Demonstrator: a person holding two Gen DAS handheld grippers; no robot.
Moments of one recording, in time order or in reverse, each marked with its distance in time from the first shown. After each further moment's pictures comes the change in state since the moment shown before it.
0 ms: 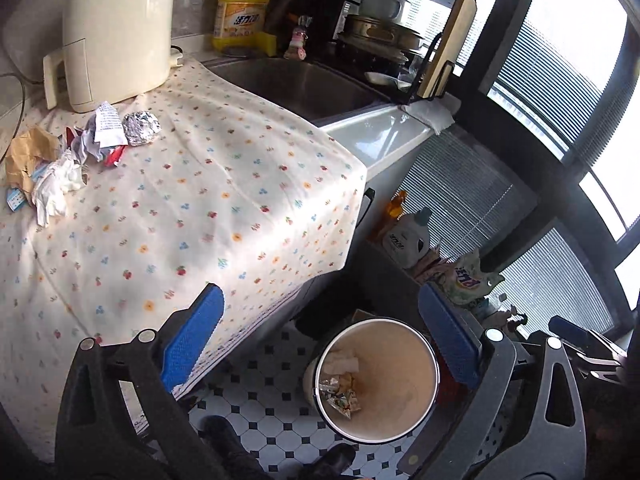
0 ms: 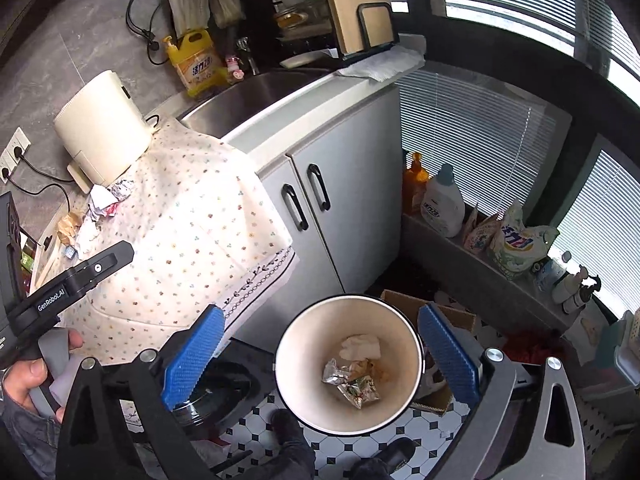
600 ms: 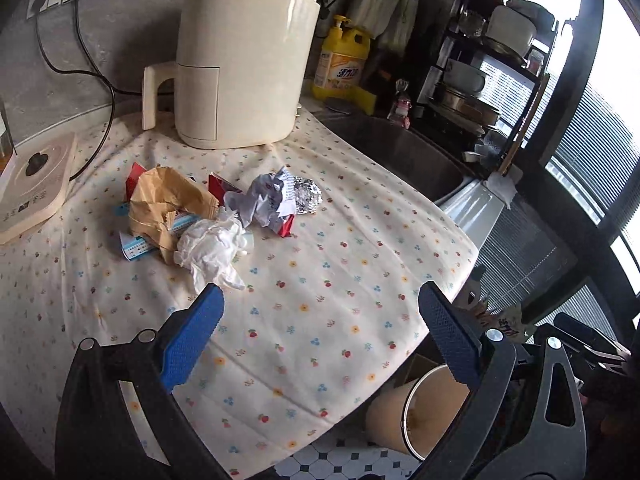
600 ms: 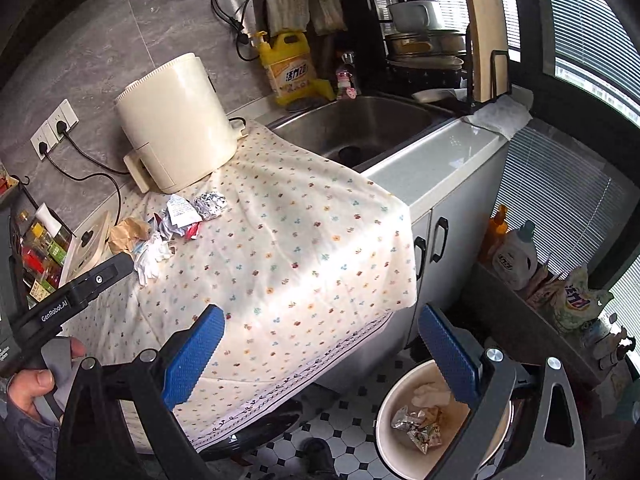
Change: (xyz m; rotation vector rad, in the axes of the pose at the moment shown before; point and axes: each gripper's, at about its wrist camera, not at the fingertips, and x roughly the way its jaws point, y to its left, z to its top) left arm -0.059 0.156 0.043 -0.099 -0.132 0.122; right arm 0.041 0.168 0.039 -0.129 -0.064 0.122
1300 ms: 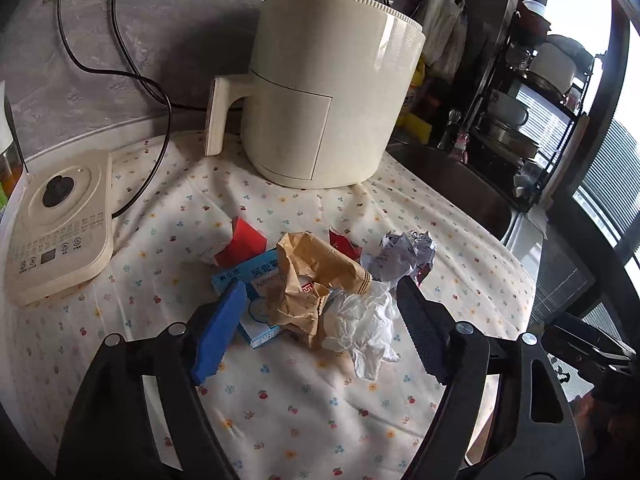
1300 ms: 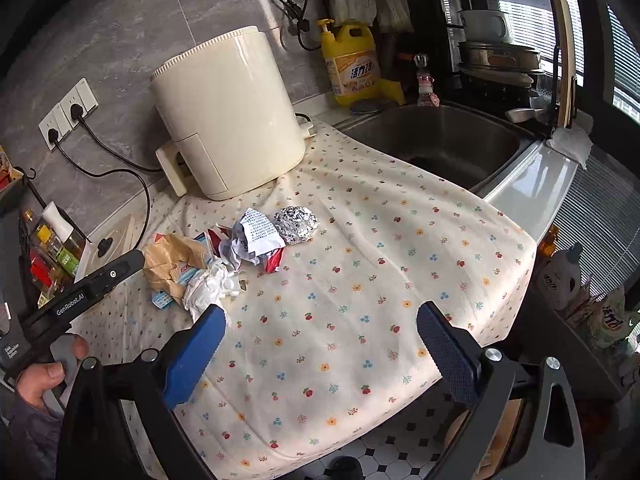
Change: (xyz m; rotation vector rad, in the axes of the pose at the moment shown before) left arm 0.024 0.128 0.053 -0.016 -0.029 0.021; right arm 0.070 0.123 0.026 -0.043 0.001 0.044
